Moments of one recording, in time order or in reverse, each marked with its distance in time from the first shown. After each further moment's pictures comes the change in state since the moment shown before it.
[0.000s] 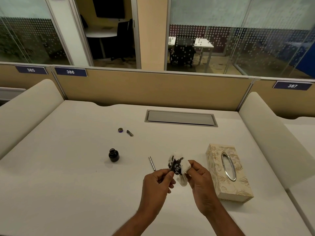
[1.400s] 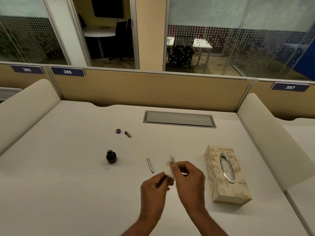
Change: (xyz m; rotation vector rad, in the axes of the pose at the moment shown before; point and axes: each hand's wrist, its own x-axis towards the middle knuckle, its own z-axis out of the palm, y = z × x) left_hand 0.001 -0.017 0.011 -0.057 0.083 0.063; right_hand -0.002 -0.007 0.044 -0.489 0.367 -0.184
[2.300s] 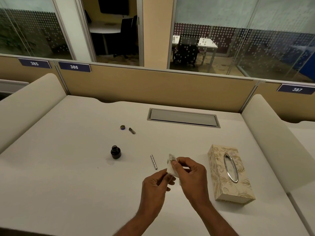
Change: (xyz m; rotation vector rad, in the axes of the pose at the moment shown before) left_hand 0.001 -0.007 -0.019 0.027 -0.056 -0.004; right_hand 0.004 0.001 0.000 -0.005 -0.138 0.001
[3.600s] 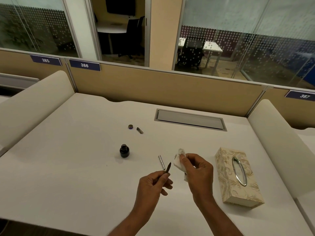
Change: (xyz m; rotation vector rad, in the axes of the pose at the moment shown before) left_hand -0.002 0.010 -0.056 -0.108 -0.006 -0.148; right_hand 0.000 -0.013 0.030 0.092 0.121 0.022
